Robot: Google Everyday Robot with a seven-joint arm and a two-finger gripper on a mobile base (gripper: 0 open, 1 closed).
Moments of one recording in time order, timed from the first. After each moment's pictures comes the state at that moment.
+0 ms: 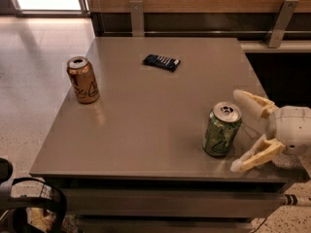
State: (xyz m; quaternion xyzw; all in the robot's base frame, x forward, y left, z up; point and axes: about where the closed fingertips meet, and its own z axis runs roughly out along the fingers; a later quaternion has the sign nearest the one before) arm 0.429 -0.166 0.871 -0.49 0.60 0.36 0.53
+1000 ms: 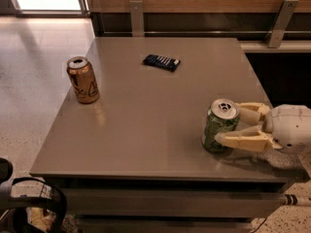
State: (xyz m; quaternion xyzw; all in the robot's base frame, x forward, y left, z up) arm 0.429 -0.159 0.874 -0.49 0.59 0.36 0.53
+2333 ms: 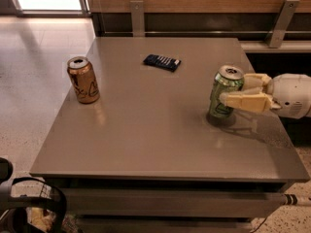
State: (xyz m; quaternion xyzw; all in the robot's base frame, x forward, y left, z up) arm 0.511 -0.190 0.900 -0.42 0.64 0.36 0.54
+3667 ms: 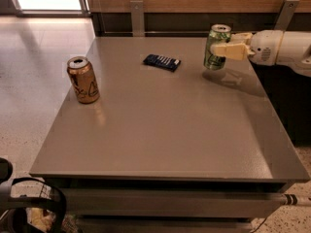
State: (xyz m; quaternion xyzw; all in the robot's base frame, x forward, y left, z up) arm 0.697 -0.212 0.916 -0.36 0.68 0.31 0.55
